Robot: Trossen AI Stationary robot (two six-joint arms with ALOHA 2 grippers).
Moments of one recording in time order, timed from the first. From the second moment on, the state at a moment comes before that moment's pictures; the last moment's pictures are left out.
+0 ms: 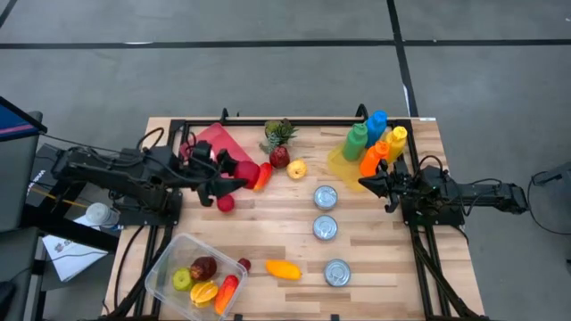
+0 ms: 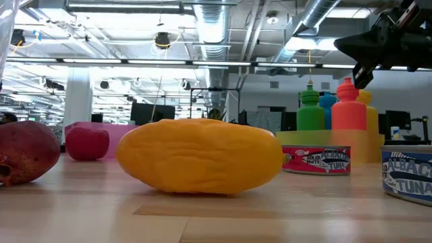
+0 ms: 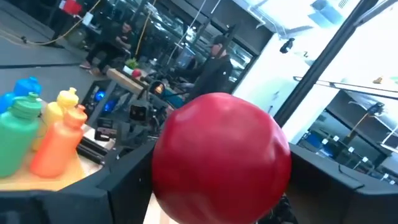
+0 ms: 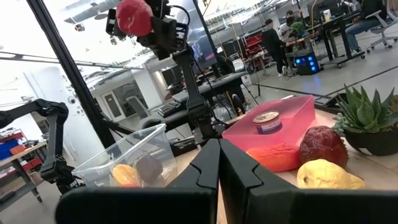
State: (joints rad) left arm -0.15 0.91 0.82 0.27 -0.17 -0.57; right arm -0.06 0.13 0.01 0.26 0.03 0.39
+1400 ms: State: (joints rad) left arm -0.73 0.92 0.82 -0.76 0.18 -1.35; right arm -0.06 0.13 0.01 0.26 0.03 0.39
